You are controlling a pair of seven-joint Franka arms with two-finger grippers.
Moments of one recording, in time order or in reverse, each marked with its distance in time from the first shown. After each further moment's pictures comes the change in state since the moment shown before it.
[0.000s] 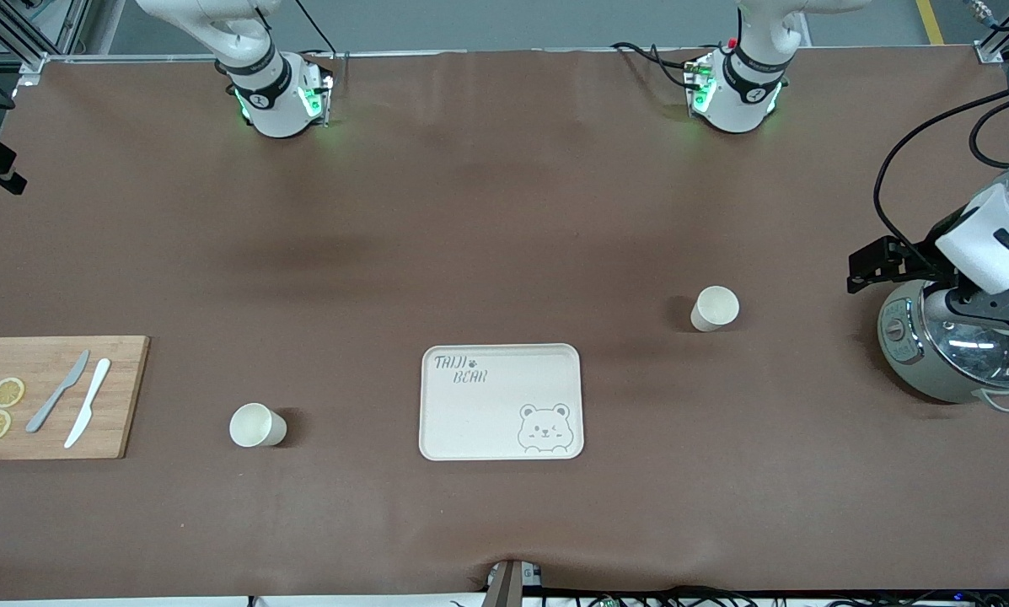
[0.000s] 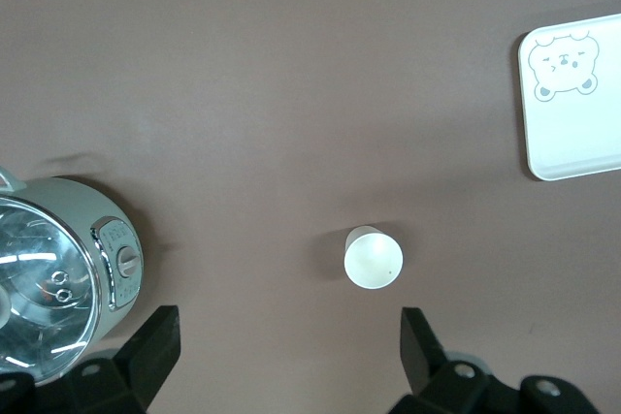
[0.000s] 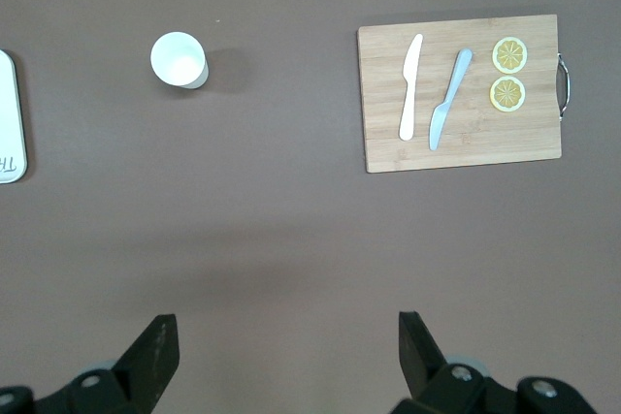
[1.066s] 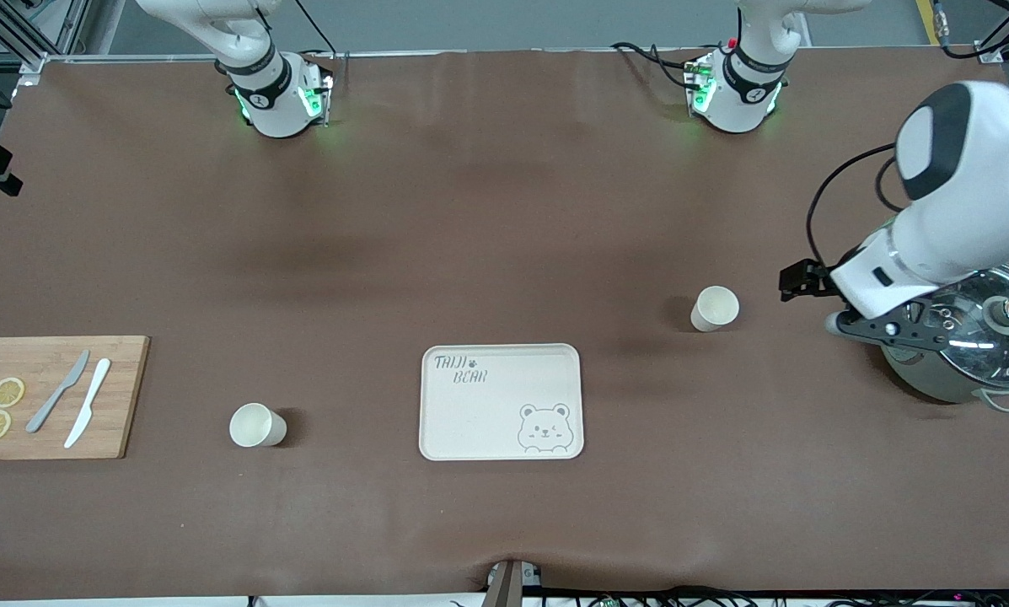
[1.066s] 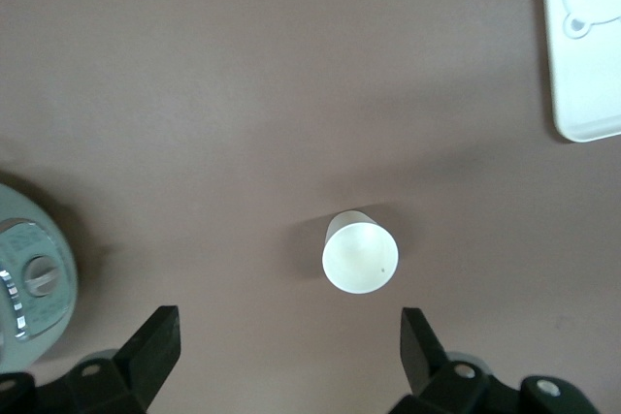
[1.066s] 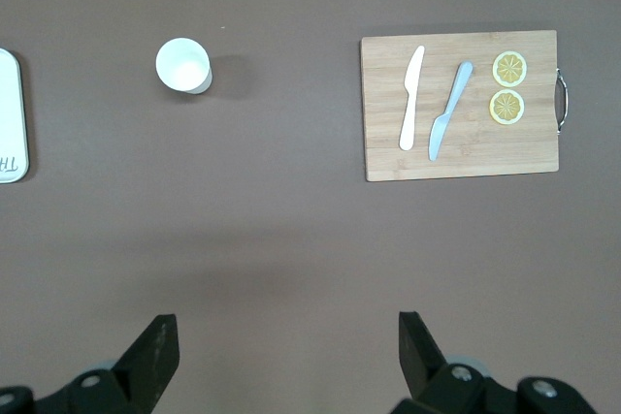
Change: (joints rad) left arm -0.015 -0.038 -0.039 -0.364 0.002 0.265 0.001; right arm -0.003 0.014 0.011 0.020 0.000 0.004 -0.021
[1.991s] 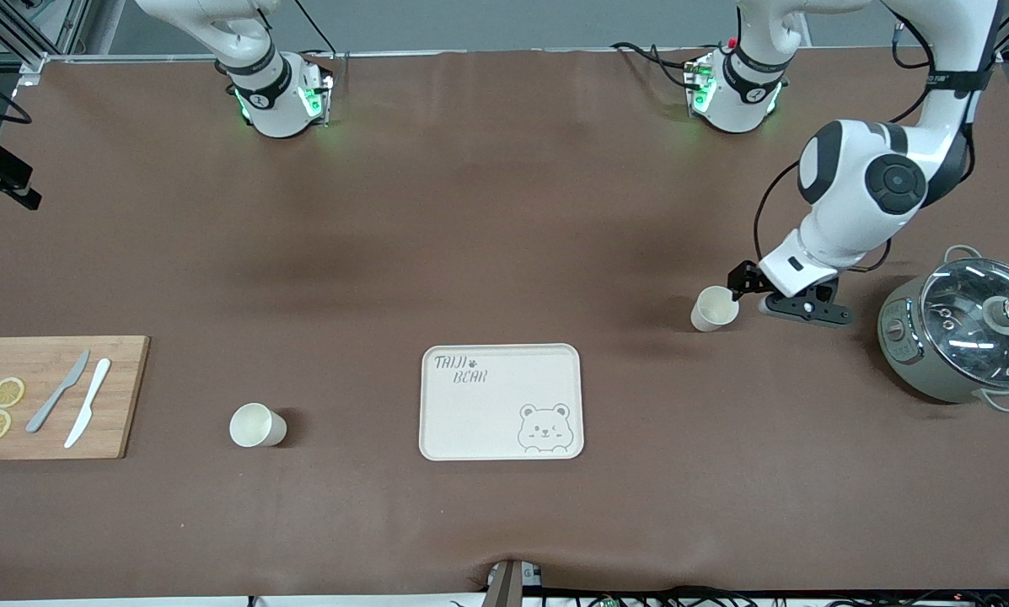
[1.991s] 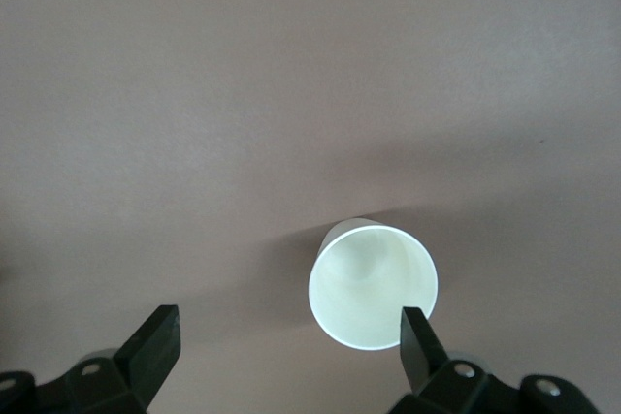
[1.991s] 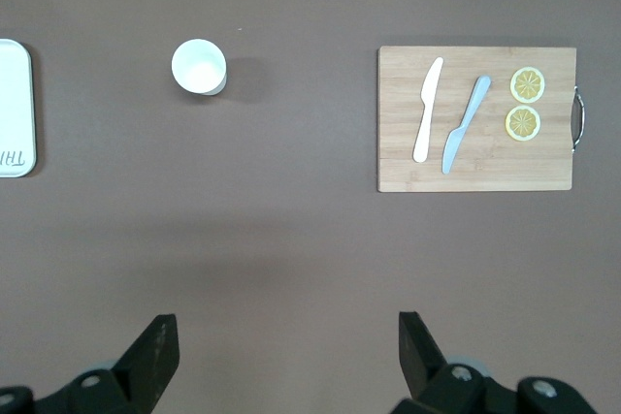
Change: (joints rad) left arm 0.000 -0.068 -0.023 -0.519 0.000 0.564 -0.021; right arm 0.035 0.036 0.006 0.021 -0.001 0.012 -0.009
